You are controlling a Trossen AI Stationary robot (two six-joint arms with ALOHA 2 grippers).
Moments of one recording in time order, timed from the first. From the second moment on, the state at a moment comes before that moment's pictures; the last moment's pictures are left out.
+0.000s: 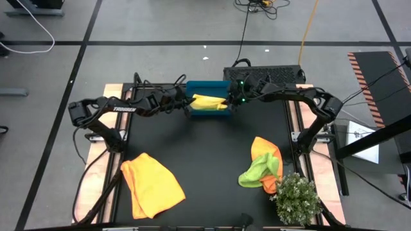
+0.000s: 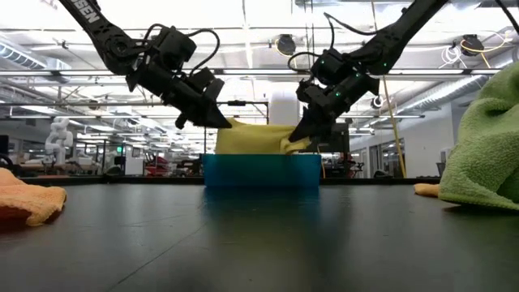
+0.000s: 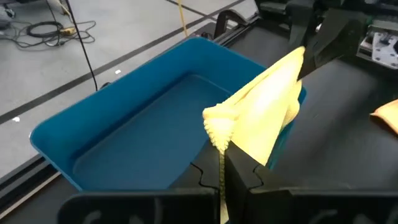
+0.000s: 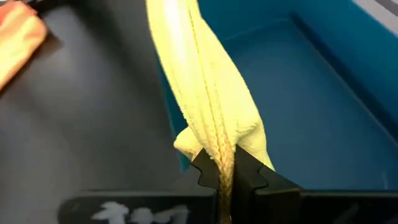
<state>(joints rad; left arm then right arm) 0.52 1.53 0.71 0.36 0.00 -0.16 -0.66 1.67 0.97 -0.09 -0.39 -0.10</state>
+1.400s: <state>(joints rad) 0.63 1.53 0.71 0.62 0.37 -0.09 -0.60 1.53 0.95 0.06 -0.08 -0.28</state>
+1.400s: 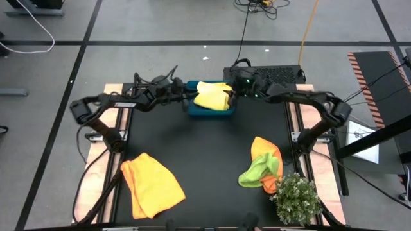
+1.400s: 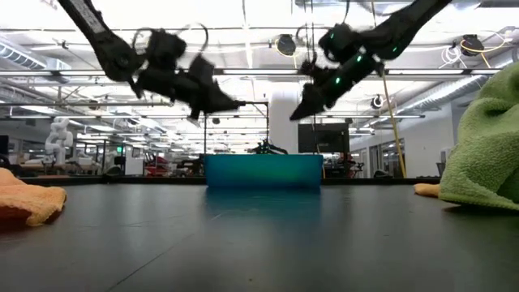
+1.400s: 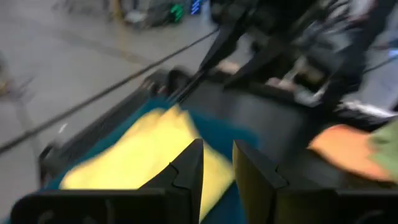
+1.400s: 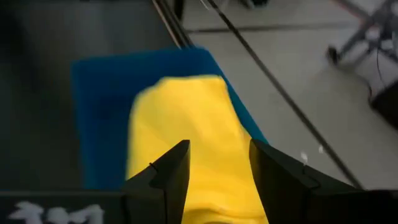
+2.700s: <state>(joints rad) 0.08 0.87 0.25 0.58 0.00 -0.02 -0.19 1.19 0.80 -0.67 -0.10 0.02</state>
